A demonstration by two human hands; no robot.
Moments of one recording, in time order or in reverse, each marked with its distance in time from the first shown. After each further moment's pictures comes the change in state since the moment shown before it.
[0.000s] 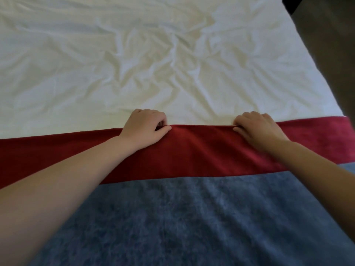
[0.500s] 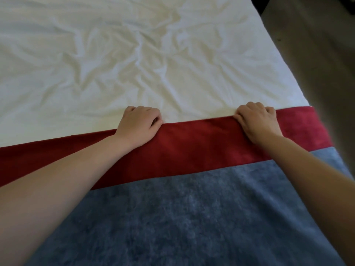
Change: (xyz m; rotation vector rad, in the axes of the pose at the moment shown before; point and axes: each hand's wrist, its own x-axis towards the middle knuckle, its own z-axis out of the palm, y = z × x) left_hand 0.041 0.051 0.028 0.000 0.012 0.019; right_hand -0.028 0.062 0.007 -0.014 0.080 0.344
